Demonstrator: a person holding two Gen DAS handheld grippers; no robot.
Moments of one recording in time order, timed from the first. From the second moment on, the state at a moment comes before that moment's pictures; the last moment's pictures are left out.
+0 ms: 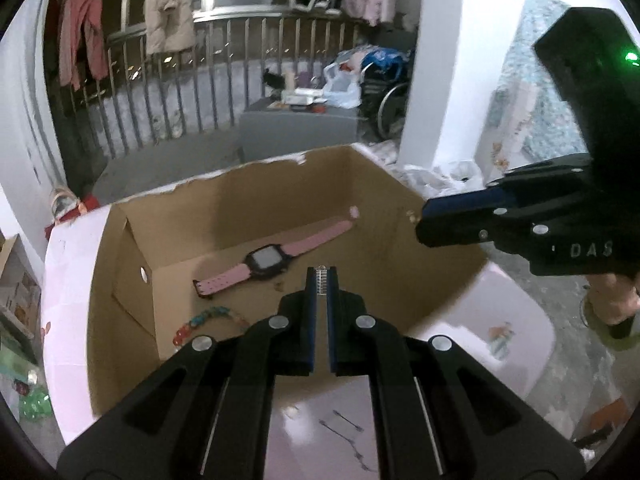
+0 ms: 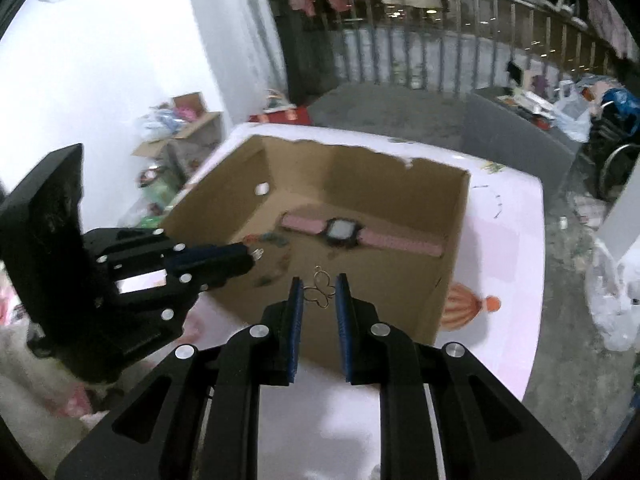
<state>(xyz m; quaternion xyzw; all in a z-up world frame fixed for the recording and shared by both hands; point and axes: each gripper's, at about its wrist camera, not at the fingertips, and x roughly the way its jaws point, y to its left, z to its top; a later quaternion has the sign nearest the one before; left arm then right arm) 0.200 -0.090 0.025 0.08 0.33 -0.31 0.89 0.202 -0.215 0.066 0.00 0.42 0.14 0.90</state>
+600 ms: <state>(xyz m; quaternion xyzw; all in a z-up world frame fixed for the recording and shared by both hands) 0.175 0.018 0.035 -0.04 0.33 -0.24 0.91 0.164 -0.250 0.061 0.11 0.35 0.13 0.92</state>
